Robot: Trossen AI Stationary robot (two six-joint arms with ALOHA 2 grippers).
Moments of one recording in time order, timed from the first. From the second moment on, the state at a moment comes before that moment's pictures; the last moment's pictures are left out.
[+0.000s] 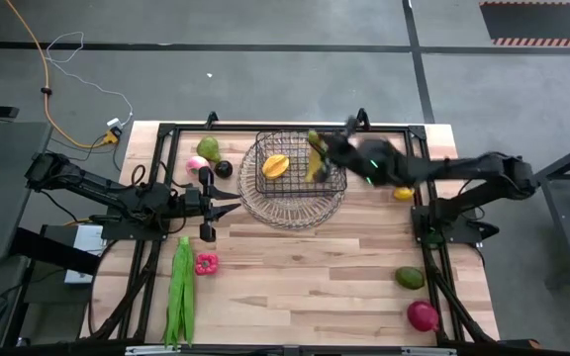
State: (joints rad) left arm -0.12 0.79 0.31 0.57 -0.34 0.13; right arm -0.15 1.32 1.02 0.14 0.49 -0.35
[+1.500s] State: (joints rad) left arm -0.12 0.79 0.31 0.57 -0.36 0.13; right arm -0.40 1.94 1.58 -0.67 -0.06 -0.29
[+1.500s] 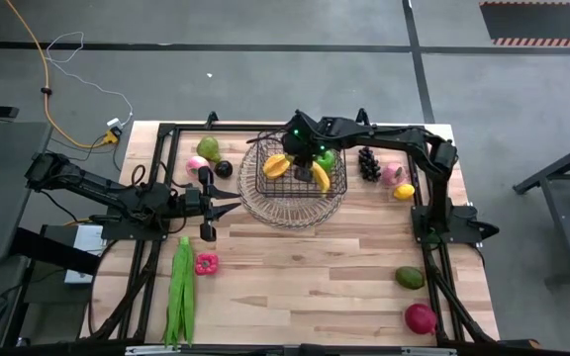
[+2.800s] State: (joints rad) left arm -0.12 0.79 0.31 0.57 -0.36 0.11; right arm -0.14 1.00 0.66 -0.06 -0.08 0.08
